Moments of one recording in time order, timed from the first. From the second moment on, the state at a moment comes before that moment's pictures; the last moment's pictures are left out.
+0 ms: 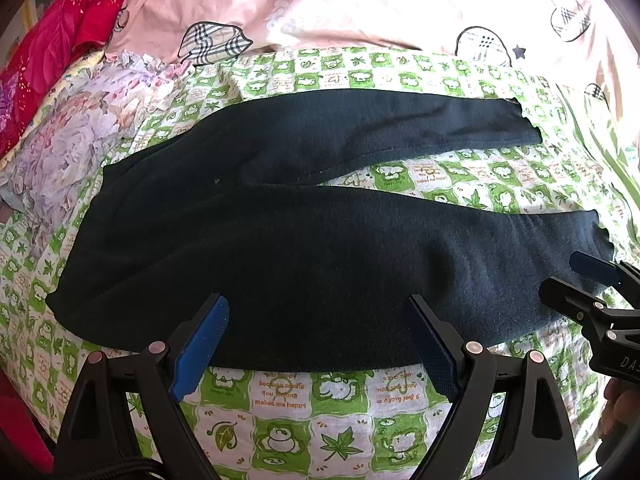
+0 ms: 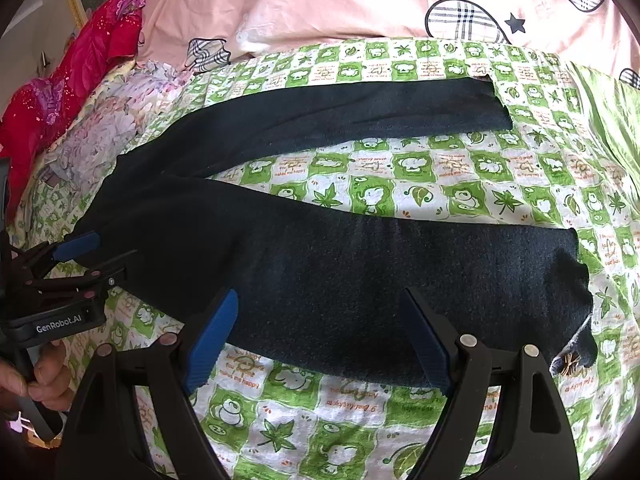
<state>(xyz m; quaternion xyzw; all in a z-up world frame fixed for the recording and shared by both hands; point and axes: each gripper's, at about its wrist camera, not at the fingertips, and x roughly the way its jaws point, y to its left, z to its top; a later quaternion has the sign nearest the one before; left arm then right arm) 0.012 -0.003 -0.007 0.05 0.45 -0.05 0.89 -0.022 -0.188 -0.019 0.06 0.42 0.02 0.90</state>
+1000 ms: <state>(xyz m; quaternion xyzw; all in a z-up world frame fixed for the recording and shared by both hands) 0.099 -0.003 0.007 0.09 0.47 -0.09 0.88 0.041 -0.235 -0.001 0.10 0.42 -0.01 0.90</state>
